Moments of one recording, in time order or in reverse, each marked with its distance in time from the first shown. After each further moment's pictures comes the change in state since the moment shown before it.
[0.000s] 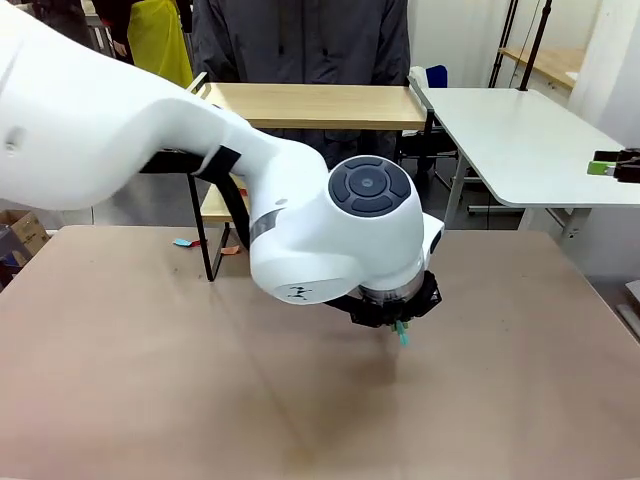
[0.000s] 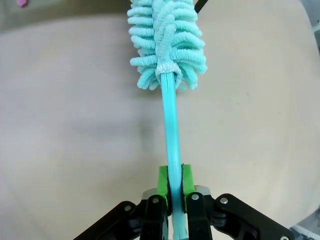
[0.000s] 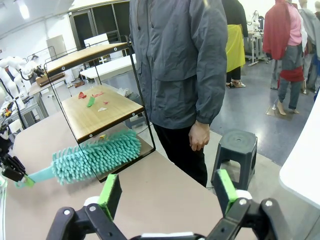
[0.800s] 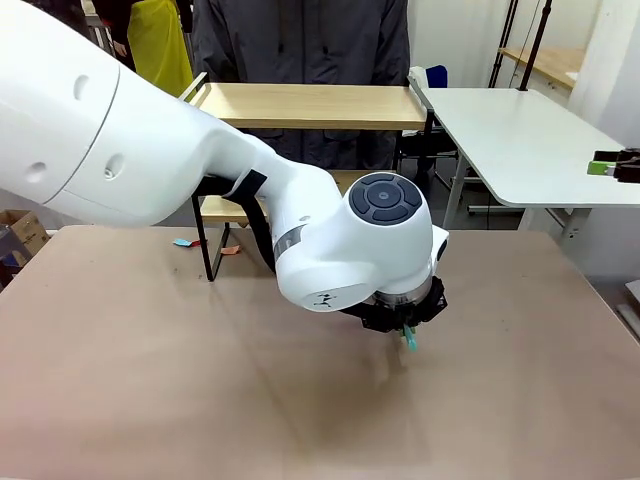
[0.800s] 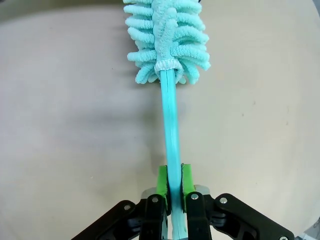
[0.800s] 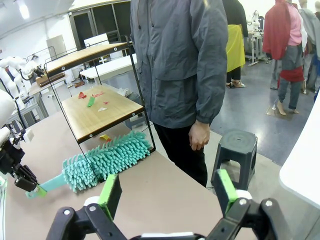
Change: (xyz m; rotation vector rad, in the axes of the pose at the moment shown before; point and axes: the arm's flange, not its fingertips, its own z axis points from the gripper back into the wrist) left arm 0.008 -0.010 -0.040 0.009 0.034 0.023; right arm 0.000 0.000 0.000 0.000 0.000 0.000
